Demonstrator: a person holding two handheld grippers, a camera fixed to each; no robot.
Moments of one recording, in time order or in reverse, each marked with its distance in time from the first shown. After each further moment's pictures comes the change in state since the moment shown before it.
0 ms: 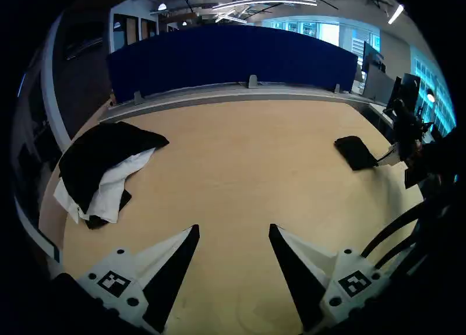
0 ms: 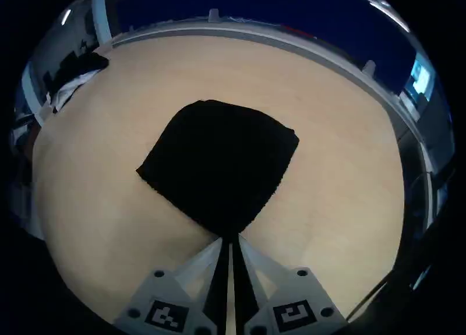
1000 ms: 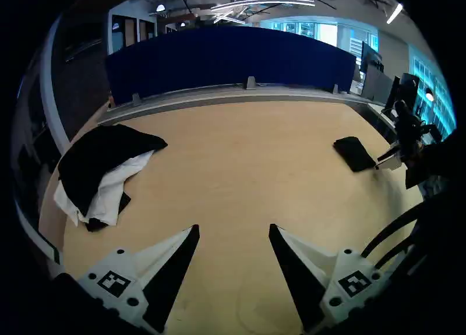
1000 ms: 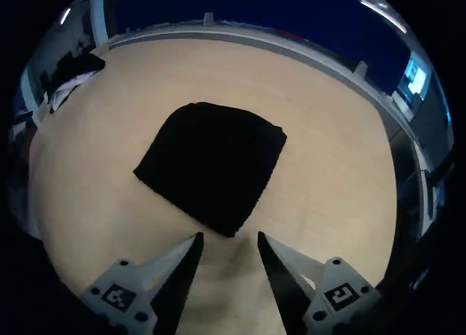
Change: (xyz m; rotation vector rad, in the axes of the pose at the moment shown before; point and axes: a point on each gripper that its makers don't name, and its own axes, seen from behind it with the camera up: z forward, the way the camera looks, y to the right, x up) left arm 0.002 0.004 -0.003 -0.010 0.006 0.005; right arm -0.003 0.005 -0.011 -0.027 0.021 -0.002
